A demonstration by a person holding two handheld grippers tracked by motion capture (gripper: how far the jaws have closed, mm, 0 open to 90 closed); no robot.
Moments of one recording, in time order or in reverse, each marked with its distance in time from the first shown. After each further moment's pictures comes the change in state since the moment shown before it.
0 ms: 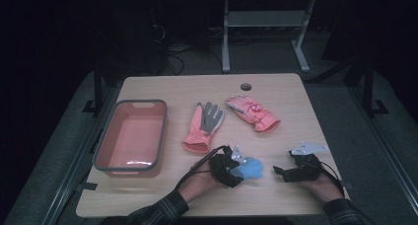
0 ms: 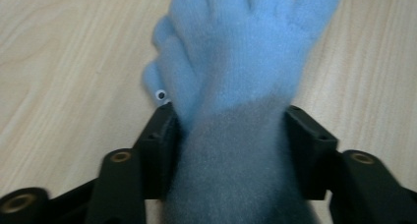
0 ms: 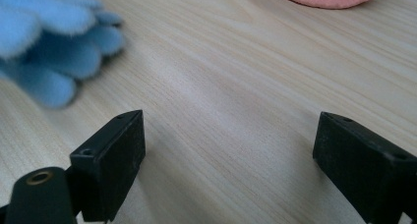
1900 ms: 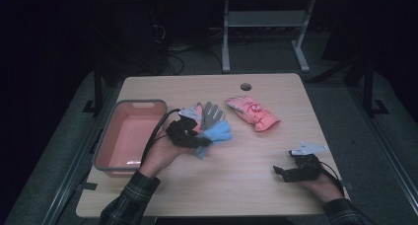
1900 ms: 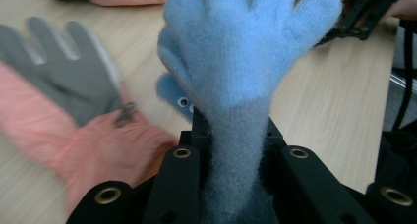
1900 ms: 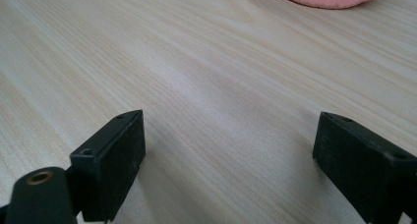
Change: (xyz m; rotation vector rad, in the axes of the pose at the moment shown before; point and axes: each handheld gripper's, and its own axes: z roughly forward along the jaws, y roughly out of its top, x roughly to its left) left arm 0.085 -0.021 -0.130 -0.176 -0.021 -0.236; right arm 0.000 0.000 0.000 -0.001 0.000 0.000
